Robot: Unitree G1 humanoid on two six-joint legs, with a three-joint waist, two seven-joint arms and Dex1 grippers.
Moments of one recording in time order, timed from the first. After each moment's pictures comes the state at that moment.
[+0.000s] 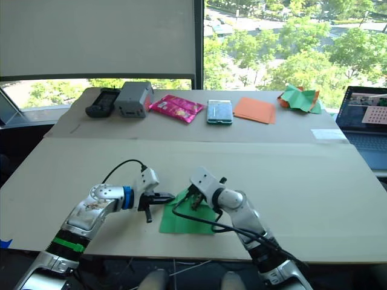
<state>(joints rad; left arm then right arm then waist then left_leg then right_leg) -0.39 0.51 -0.26 0.10 -0.16 0.44 -1.01 -0.34 -0.27 0.38 -0.13 -0.13 0.58 0.54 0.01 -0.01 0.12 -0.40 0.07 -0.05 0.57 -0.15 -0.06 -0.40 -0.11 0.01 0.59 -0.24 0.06</state>
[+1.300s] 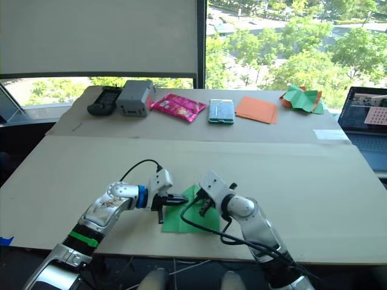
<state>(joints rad) -0.44 0.45 -0.32 0.17 -0.17 0.37 -1.04 -0.21 -0.33 0.31 -0.36 -0.09 0.70 0.54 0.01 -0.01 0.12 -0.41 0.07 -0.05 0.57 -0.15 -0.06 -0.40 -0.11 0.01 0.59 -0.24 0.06</state>
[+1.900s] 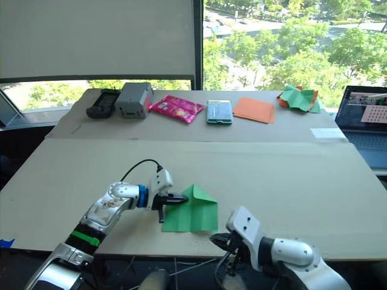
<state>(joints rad) -0.44 0.44 -0.33 0.19 -0.16 0.34 -1.04 0.27 -0.65 0.08 -0.86 0.32 0.84 0.79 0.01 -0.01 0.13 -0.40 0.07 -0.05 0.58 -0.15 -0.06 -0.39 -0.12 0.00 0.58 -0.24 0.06</state>
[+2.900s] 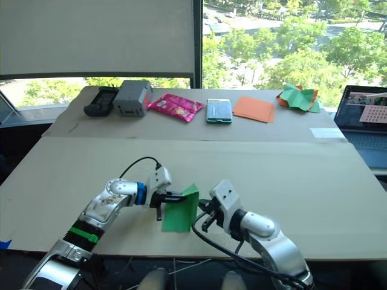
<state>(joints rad) -0.47 0.48 -0.30 0.21 -0.16 0.35 -1.06 -0.06 -0.37 0.24 -0.54 0.25 0.72 0.52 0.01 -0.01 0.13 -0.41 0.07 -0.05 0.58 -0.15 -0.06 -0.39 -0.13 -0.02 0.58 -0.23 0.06</state>
